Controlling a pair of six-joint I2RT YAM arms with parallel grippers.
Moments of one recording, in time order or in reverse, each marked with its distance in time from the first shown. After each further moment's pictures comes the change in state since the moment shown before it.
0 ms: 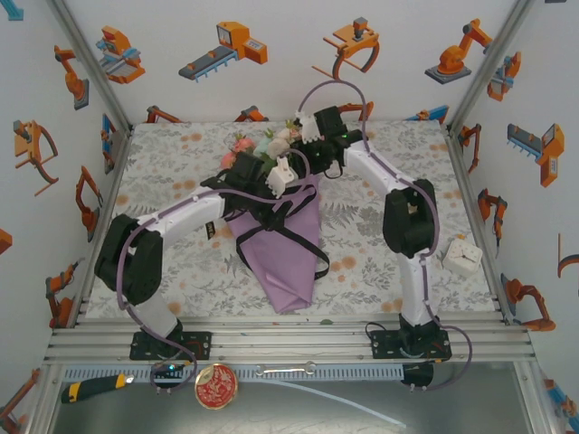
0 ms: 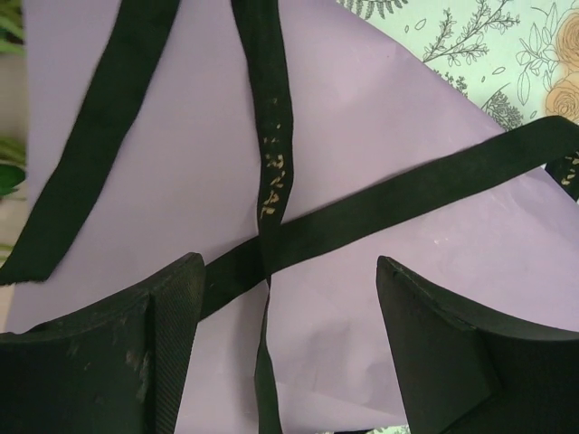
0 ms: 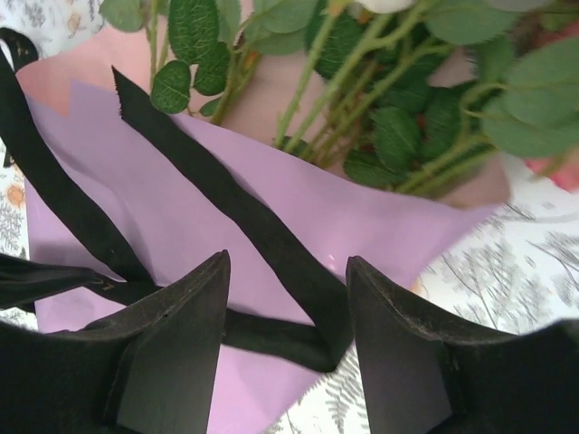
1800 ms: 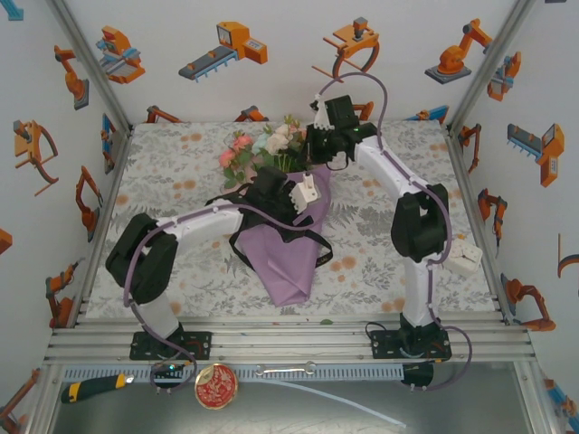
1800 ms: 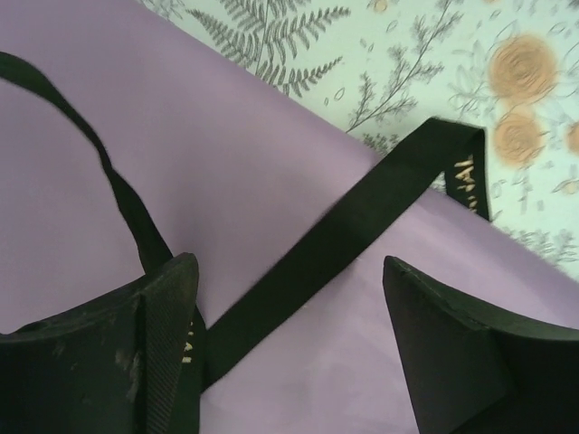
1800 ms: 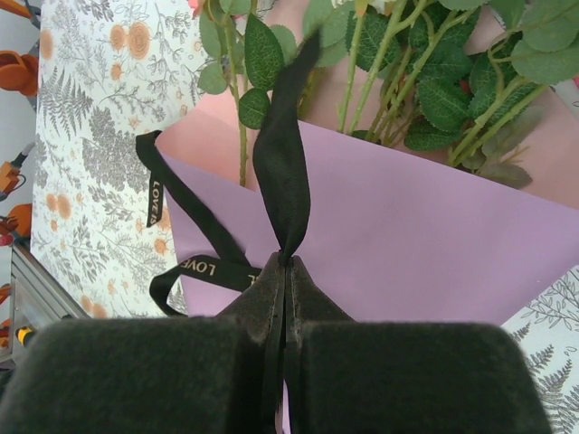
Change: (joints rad) left arm -0.161 0.096 -0.014 0.179 -0.026 0.108; right arm -0.043 -0.102 -0.015 0.031 -0.040 0.368
